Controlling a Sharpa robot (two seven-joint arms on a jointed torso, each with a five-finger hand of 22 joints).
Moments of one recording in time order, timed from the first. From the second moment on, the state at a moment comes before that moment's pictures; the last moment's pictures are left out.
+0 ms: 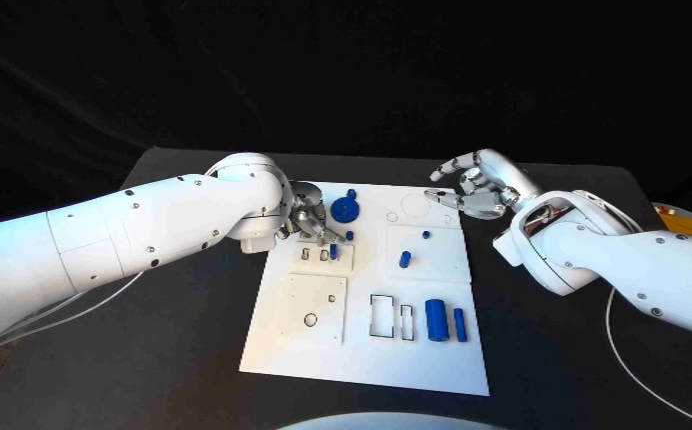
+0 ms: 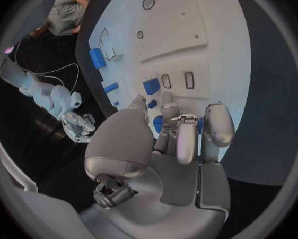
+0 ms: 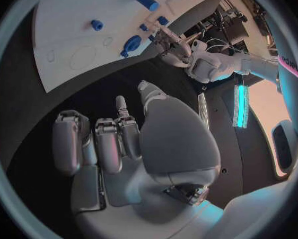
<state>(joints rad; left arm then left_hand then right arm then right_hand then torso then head) 1.25 -0.68 -0.01 1.44 -1.10 0.25 -0.58 1.18 0.03 -0.11 0.29 0.19 0.86 0.08 0.75 0.53 1.20 0.01 1.14 0.88 1.47 -0.04 1.49 1.31 0.10 1.29 0.06 1.40 1.12 1.22 -0.92 -0.12 1.63 -1.08 -0.61 -0.02 1.33 -0.15 0.17 0.29 0.28 0.91 0.16 0.17 0.41 1.45 0.08 1.45 1.31 1.46 0.01 1.55 1.31 0.04 1.45 0.12 1.38 1.31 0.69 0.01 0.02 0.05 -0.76</state>
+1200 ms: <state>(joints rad) 1.25 -0.66 -0.03 1.43 -1.07 0.28 -0.58 1.35 0.03 0.16 0.30 0.20 0.82 0.07 0.75 0.57 1.18 0.00 1.13 0.87 1.47 -0.05 1.49 1.31 0.10 1.30 0.06 1.41 1.14 1.21 -0.91 -0.12 1.61 -1.08 -0.59 -0.04 1.33 -0.15 0.17 0.29 0.29 0.91 0.16 0.17 0.41 1.45 0.08 1.45 1.31 1.46 0.01 1.55 1.31 0.04 1.45 0.12 1.38 1.31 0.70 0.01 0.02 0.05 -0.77</state>
